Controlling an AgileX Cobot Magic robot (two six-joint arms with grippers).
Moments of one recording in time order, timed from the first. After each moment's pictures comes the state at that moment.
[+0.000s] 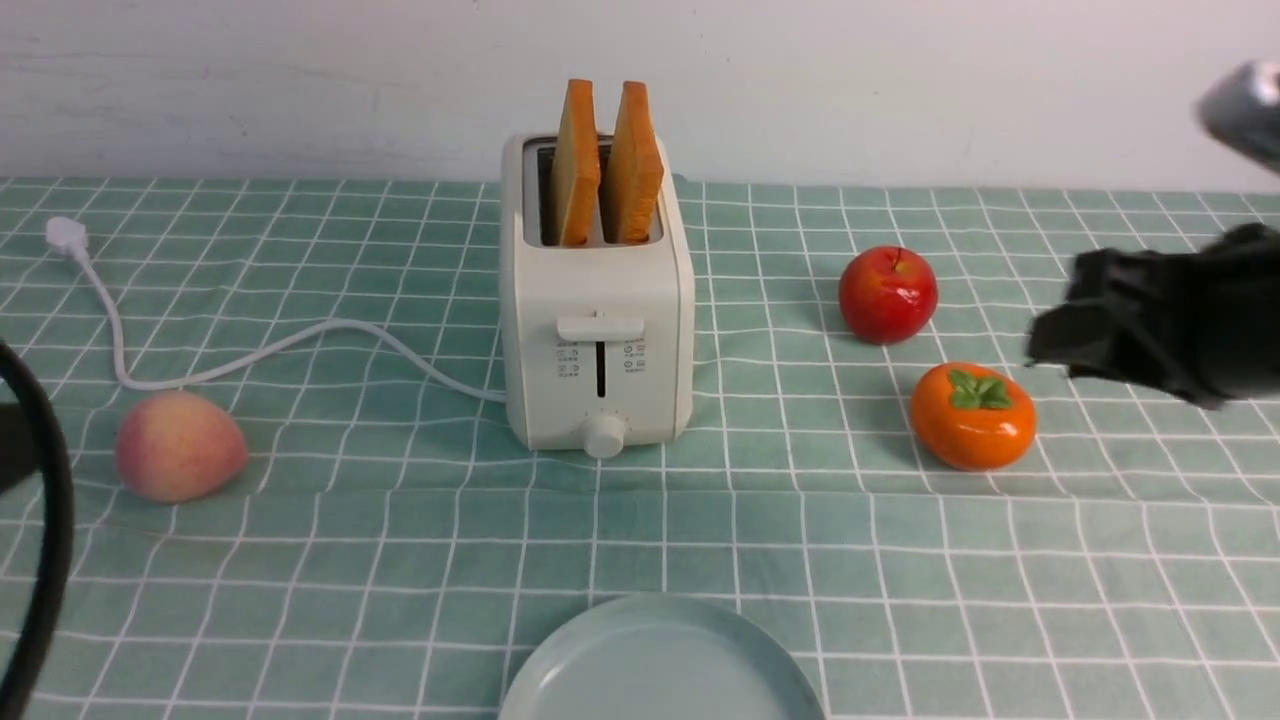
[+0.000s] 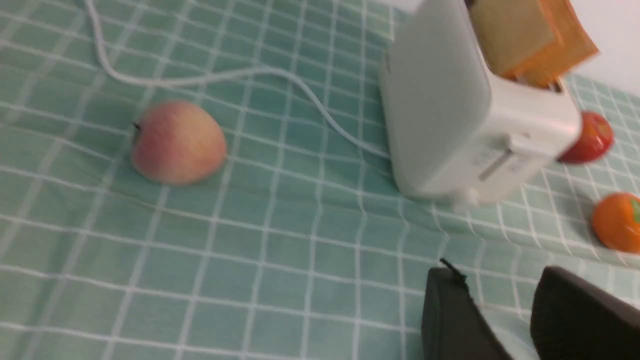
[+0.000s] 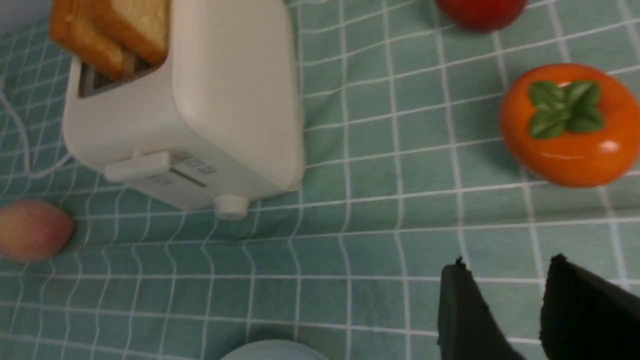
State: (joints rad) right arm 0.20 1.31 -1.04 0.60 0.58 -0.16; left arm -0.21 0.60 -0.75 -0.08 0.72 -0.45
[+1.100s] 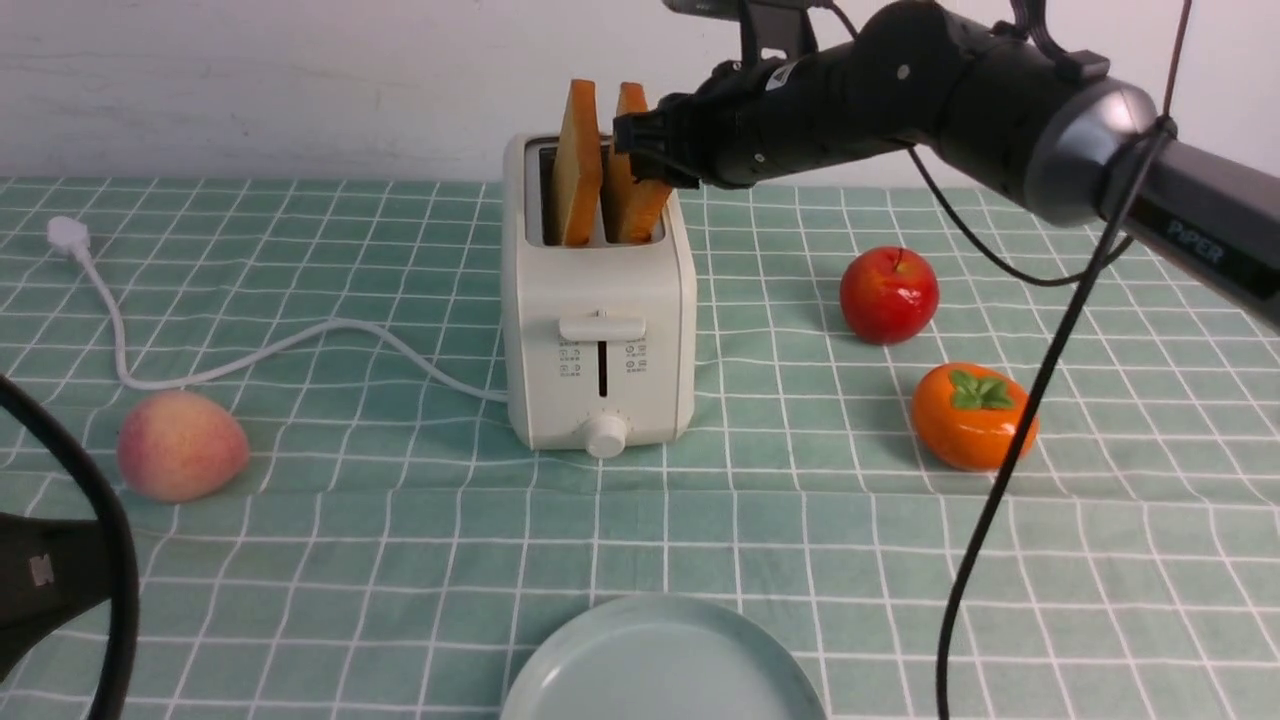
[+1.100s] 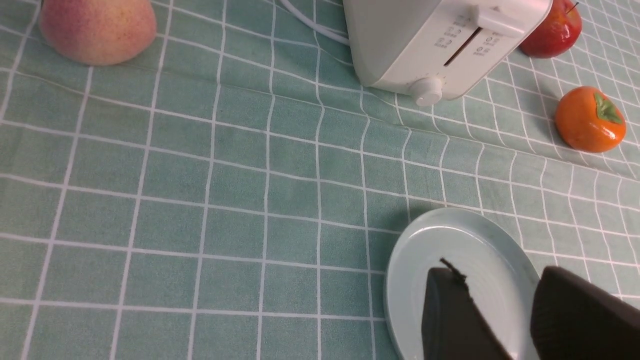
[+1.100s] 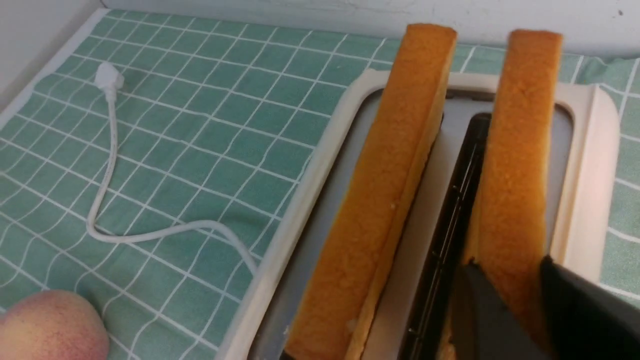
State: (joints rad) right arm 0.42 2.15 -2.03 0.48 0.50 -0.19; left arm -0.27 0.60 -0.74 -0.15 0.81 -0.45
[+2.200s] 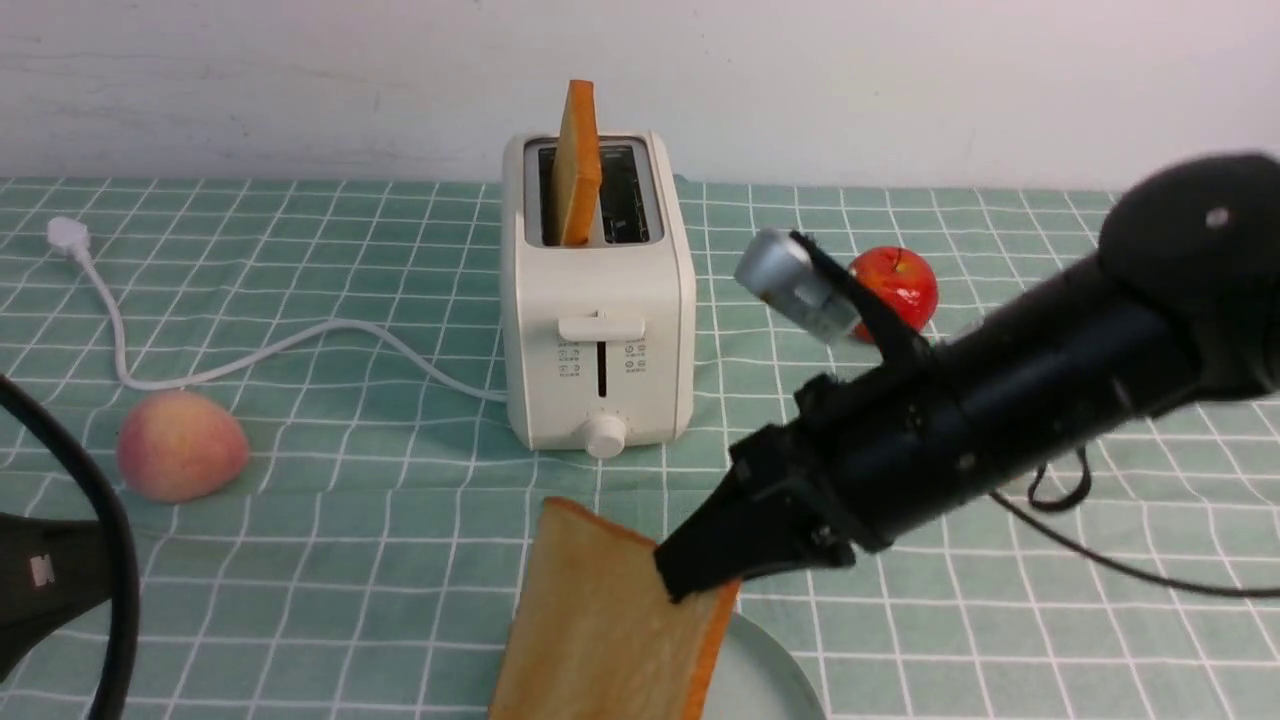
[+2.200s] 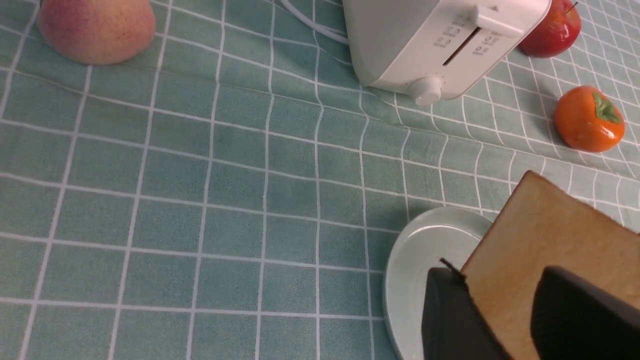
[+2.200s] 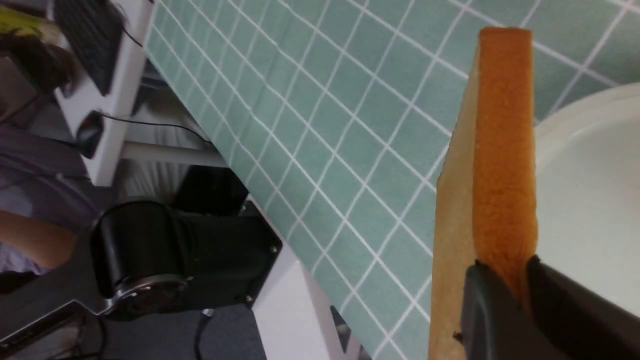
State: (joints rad) right arm 0.45 1.59 -1.08 1.15 0.98 -0.66; left arm -0.27 0.60 -0.74 -0.15 0.81 -0.45
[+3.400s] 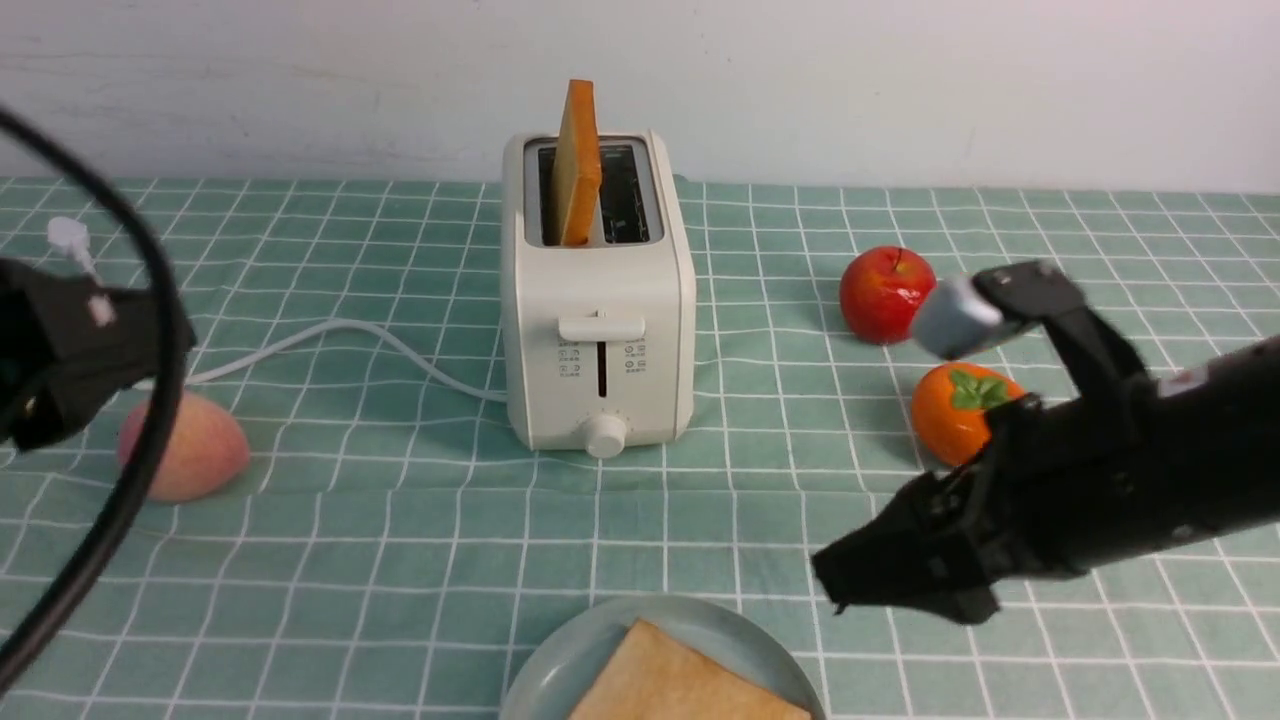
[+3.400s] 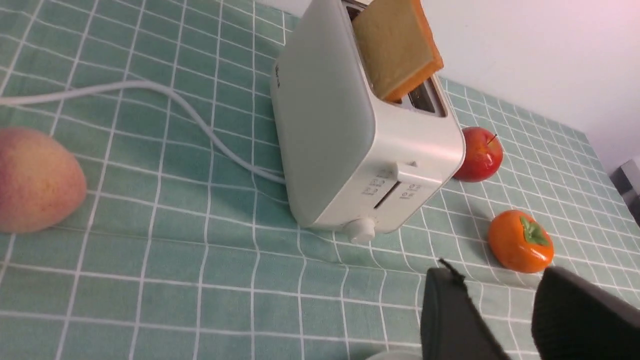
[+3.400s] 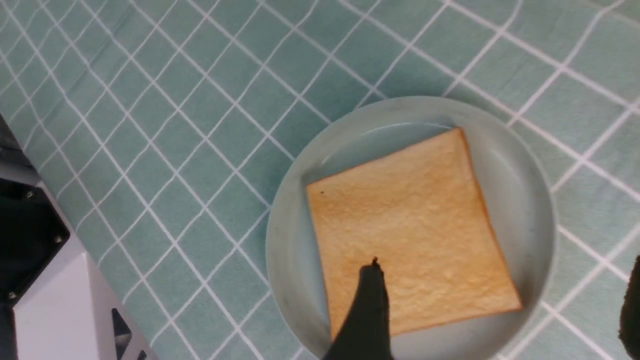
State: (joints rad) right arm 0.34 1.27 -0.95 0.77 0.84 -0.68; left arm -0.27 0.80 -0.87 -0.17 0.55 -0.43
